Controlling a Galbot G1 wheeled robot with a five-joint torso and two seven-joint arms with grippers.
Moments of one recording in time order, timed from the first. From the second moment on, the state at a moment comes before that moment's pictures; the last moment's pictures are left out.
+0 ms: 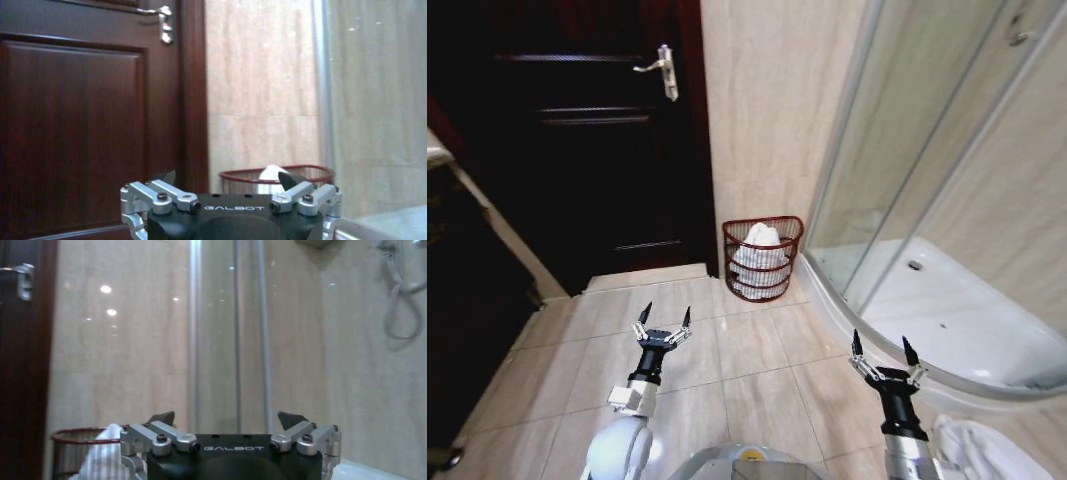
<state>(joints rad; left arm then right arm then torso) 1.71 -1.45 -0.59 -2.14 -0.10 -0.25 0.07 -1.97 1.48 0.63 2.25 0.14 0.44 0.12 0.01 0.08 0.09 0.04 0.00</state>
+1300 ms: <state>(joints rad) 1.68 -1.46 -0.59 -2.11 -0.13 -0.30 0.12 -1.97 1.46 0.62 2.25 0.12 0.36 0.18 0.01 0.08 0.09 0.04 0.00</state>
